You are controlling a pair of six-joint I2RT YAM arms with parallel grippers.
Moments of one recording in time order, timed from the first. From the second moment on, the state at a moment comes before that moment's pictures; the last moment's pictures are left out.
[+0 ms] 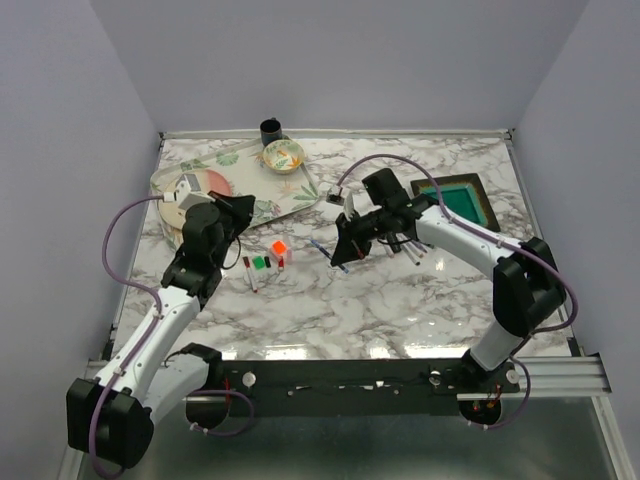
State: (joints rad) left arm -0.30 0.92 0.69 0.08 -0.21 -0.93; right arm 0.61 1.66 1.22 -0.46 -0.85 -0.10
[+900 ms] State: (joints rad) left arm -0.30 1.11 0.42 -0.05 -0.08 -0.81; right arm 0.43 1.82 1.36 -0.68 -0.28 -0.30
